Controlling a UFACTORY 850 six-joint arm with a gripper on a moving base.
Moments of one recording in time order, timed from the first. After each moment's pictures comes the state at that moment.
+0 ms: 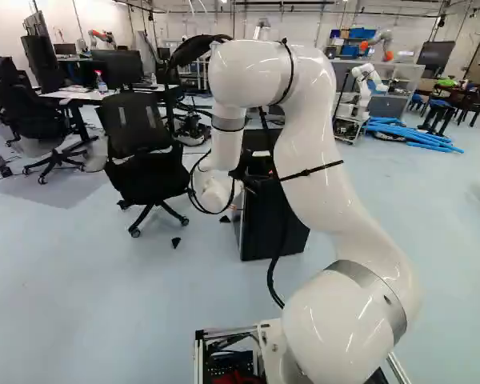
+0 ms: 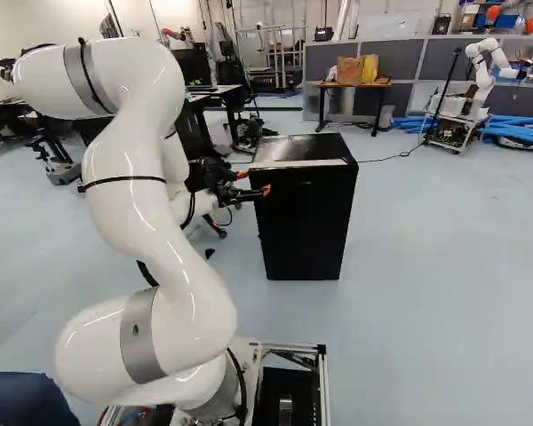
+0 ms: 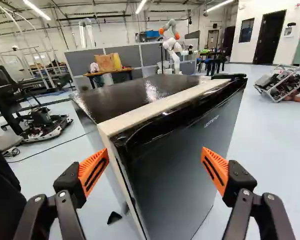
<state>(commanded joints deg) 22.4 -41.1 -48.4 61.0 78.8 0.0</state>
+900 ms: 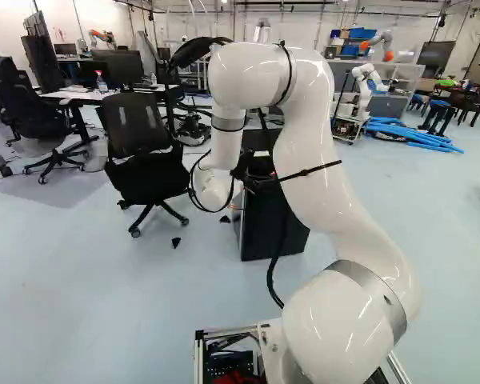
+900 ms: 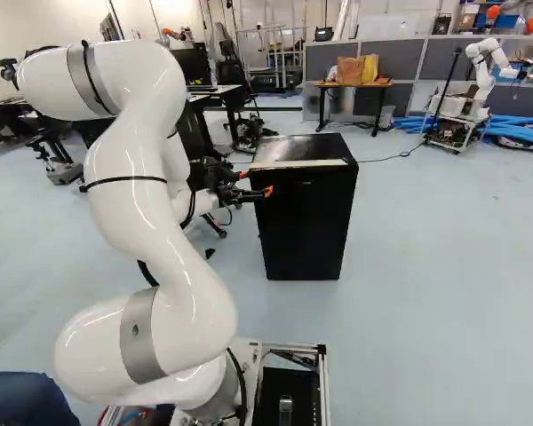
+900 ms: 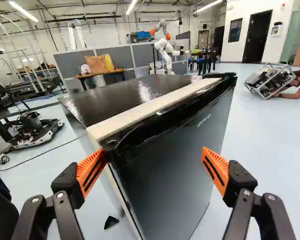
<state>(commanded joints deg) 22.3 -41.4 -49.0 63.9 78.8 0.0</state>
